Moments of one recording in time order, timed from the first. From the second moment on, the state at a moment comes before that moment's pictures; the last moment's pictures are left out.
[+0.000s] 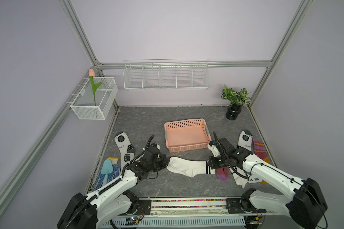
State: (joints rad) left arm -0.66 1.01 0.45 -0.20 0.19 -0.96; right arm 0.62 1.19 0.76 -0.72 -0.22 0.42
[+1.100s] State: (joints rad) left arm -0.66 1.12 0.44 -0.17 0.18 -0.93; right arm 0.60 1.35 0.76 -0.65 -0.14 0.36
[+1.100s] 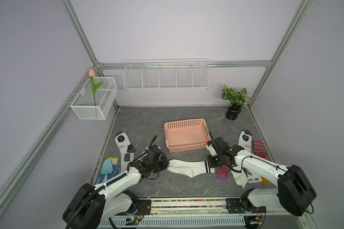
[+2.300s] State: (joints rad) left arm -0.66 0.98 0.48 -0.27 0.14 -0.90; right arm 0.59 1.33 0.79 -0.65 -0.12 0.34
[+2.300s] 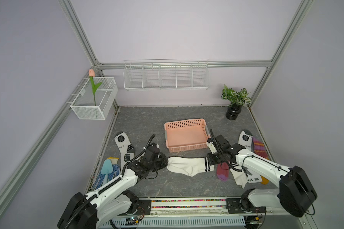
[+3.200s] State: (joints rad) left arm -0.66 1.08 0.46 -0.26 0.18 -0.93; right arm 0.58 1.44 0.80 -0.66 -0.10 0.34
